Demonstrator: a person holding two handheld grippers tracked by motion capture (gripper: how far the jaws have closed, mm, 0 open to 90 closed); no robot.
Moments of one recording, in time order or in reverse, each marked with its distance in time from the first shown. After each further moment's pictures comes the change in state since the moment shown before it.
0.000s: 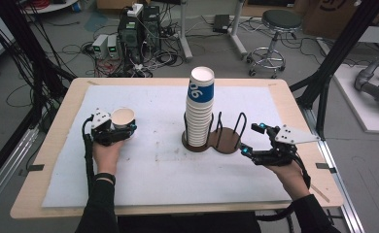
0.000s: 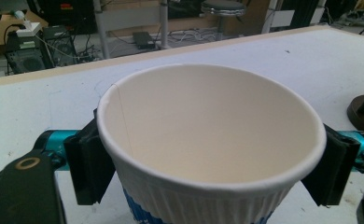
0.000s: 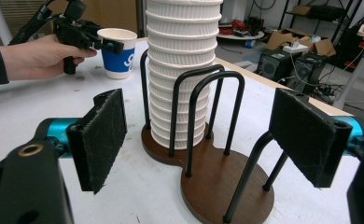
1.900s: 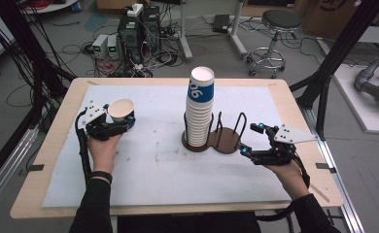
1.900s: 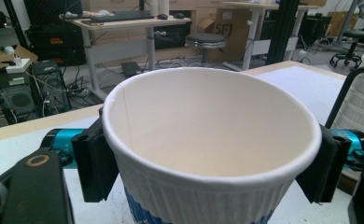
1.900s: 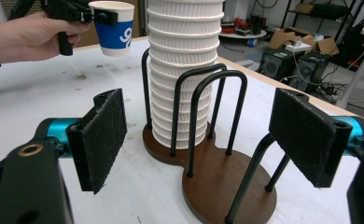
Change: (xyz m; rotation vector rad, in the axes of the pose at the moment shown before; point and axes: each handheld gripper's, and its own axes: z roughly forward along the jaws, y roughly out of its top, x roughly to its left) left arm -0.006 0.035 -0.017 -0.120 -0.058 0.011; right arm 0.000 0.000 0.002 0.007 0.008 0.003
